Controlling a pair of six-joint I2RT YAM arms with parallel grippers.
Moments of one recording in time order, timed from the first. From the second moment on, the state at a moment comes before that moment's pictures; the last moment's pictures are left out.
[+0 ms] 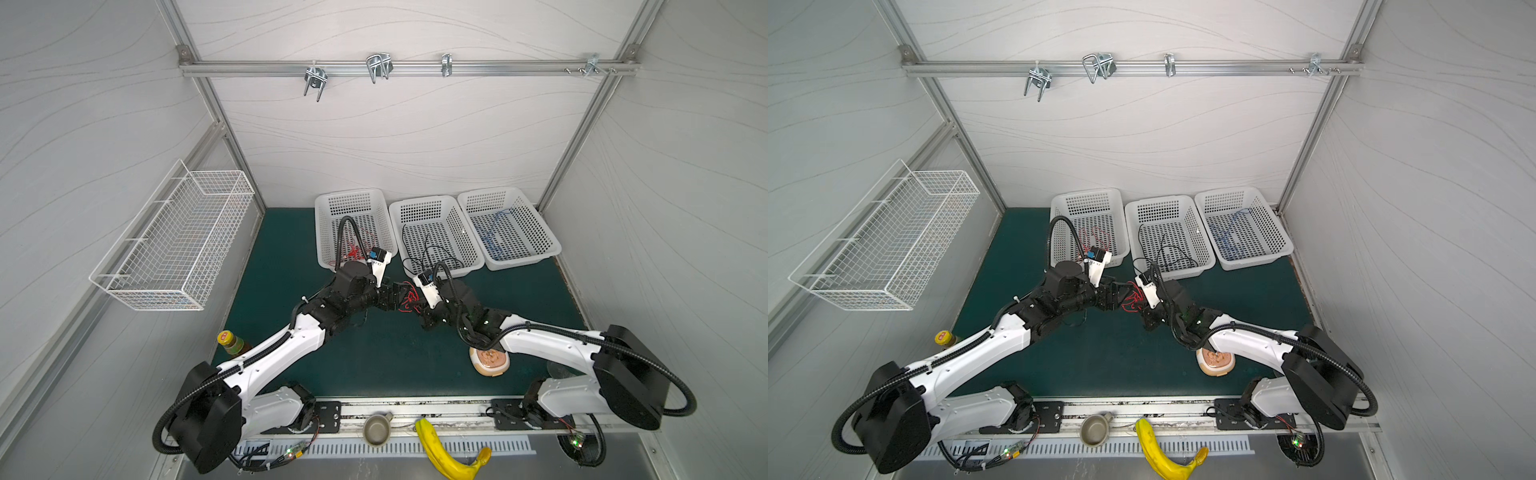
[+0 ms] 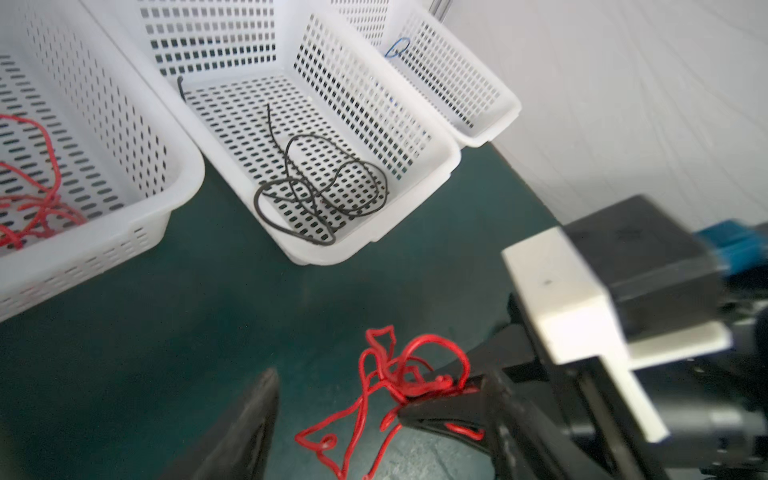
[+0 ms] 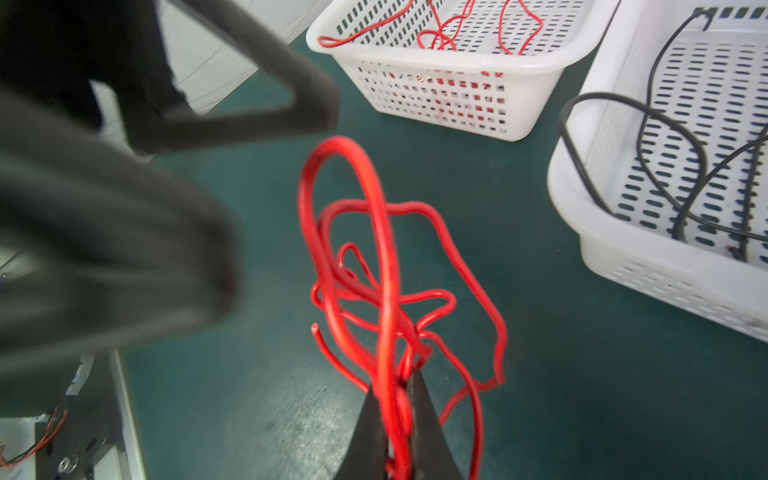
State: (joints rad) left arm -0.61 1.14 0.72 -0.04 0.25 -0.34; right arm 0.92 1.34 0.65 0.15 -0.11 0.24
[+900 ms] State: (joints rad) left arm -0.61 1.19 0.73 0.03 0.36 -0.37; right arm 0.92 1.35 0.70 0.10 -0.13 0.25
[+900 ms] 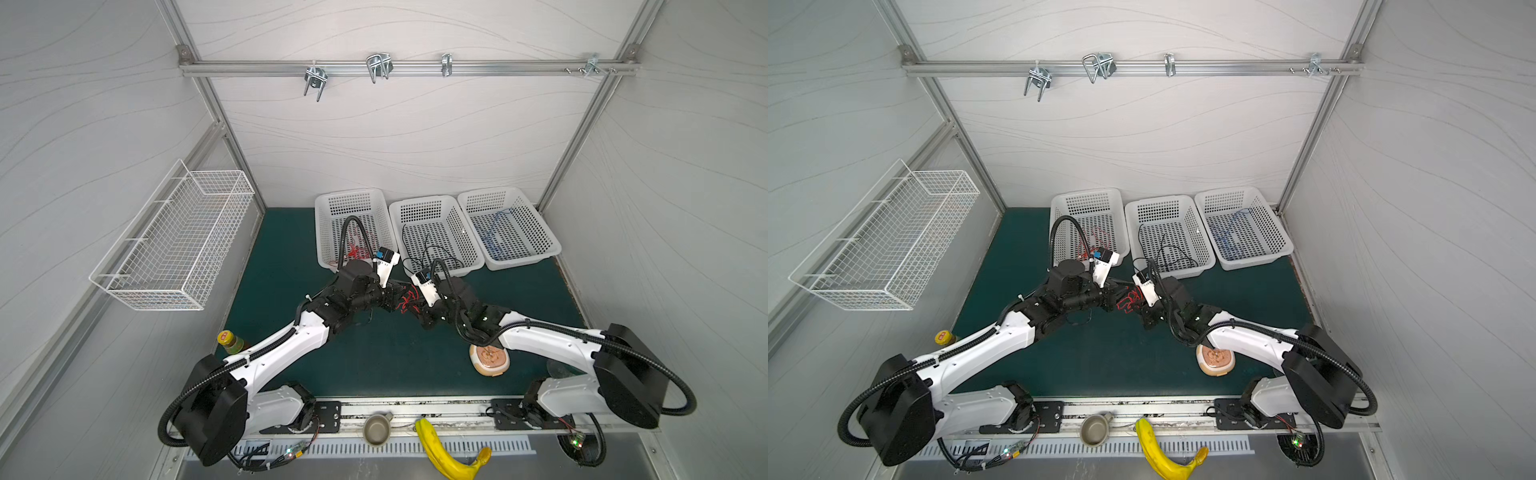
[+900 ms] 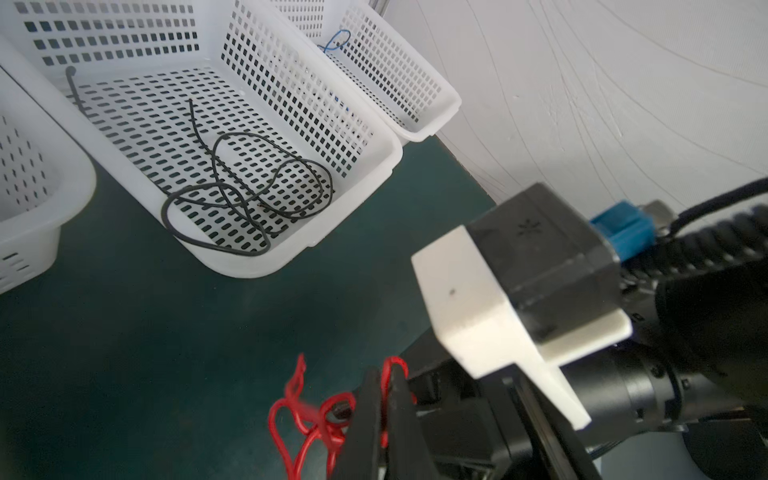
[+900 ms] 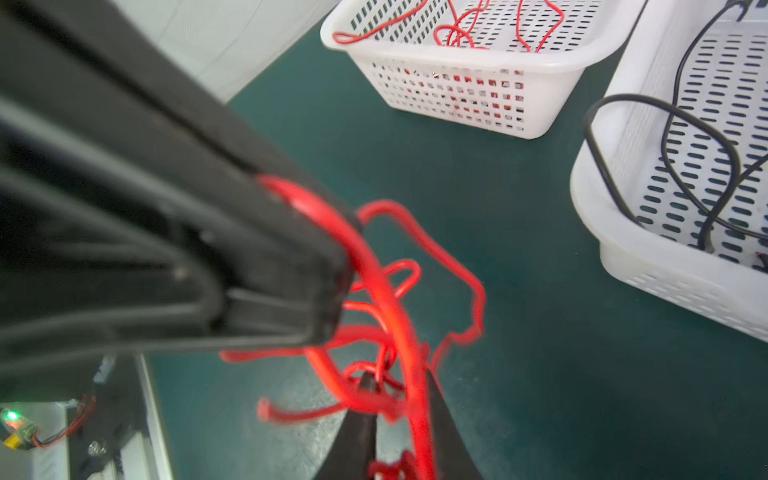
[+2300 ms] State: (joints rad) left arm -0.35 1.31 1.02 -0.04 -0.04 -0.38; right arm 0.92 1.34 0.66 0.08 0.12 0.29
